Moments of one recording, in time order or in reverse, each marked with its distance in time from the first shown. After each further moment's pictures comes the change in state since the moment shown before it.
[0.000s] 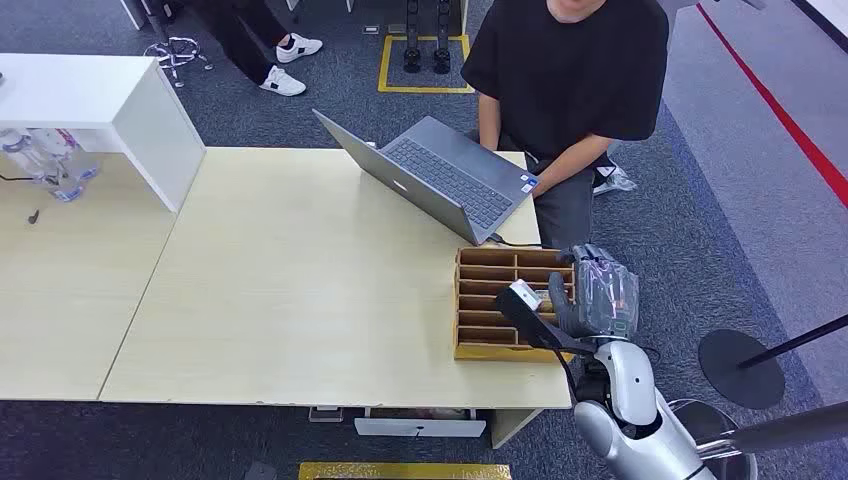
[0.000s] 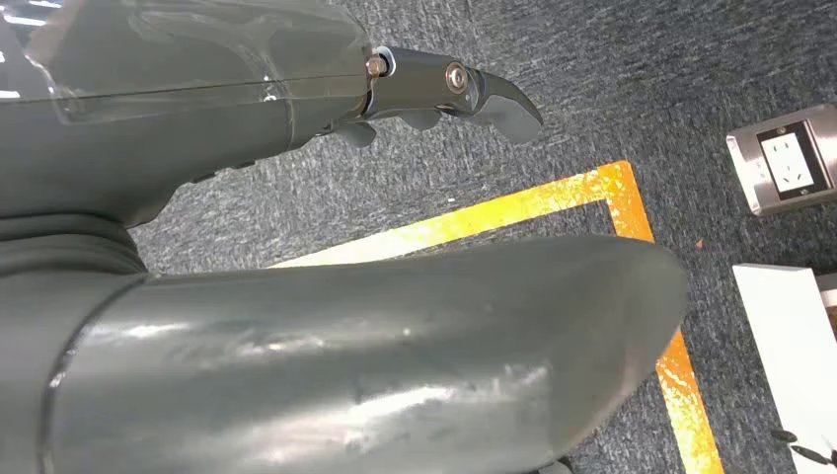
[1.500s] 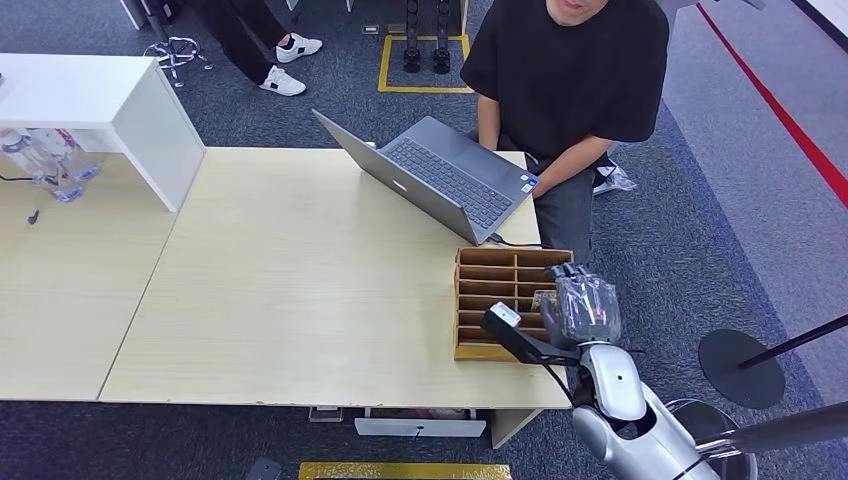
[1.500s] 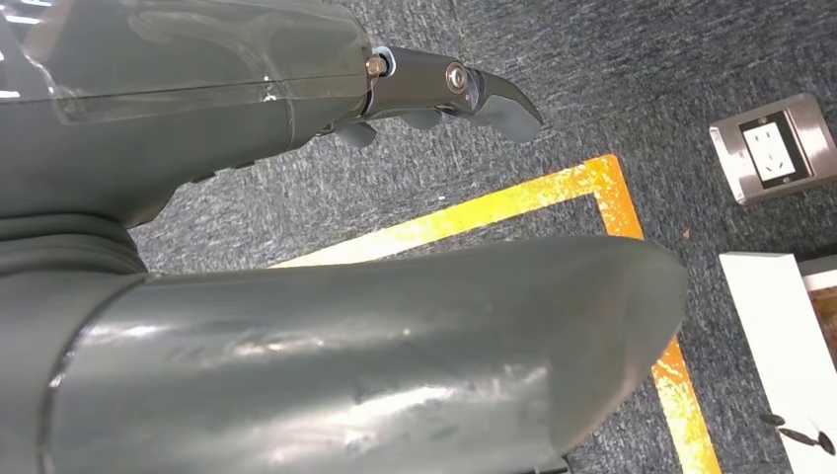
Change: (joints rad) left arm -0.011 -0.004 -0.025 0.000 0.000 -0.013 0.004; right arm -0.028 -0.048 0.083 0.093 0.029 0.150 0.027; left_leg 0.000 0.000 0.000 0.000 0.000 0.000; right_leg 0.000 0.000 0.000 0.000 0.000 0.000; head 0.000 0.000
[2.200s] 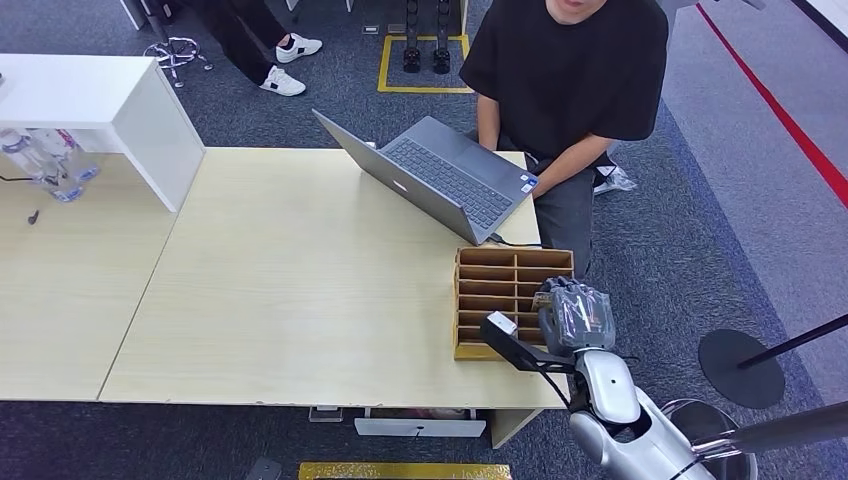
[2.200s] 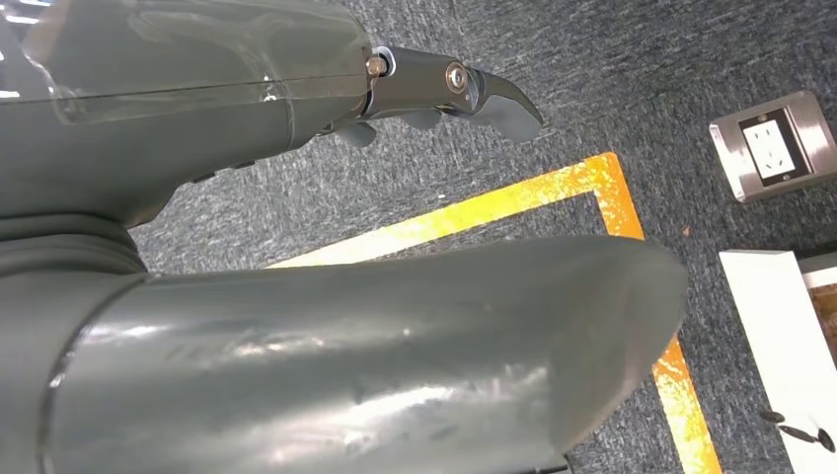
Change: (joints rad) left arm 0.000 -0.001 -0.002 0.000 0.000 -0.001 0.000; right arm -0.002 -0.003 0.030 0.045 -0.014 0.014 0.018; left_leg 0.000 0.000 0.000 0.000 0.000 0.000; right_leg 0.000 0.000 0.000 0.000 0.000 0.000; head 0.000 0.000
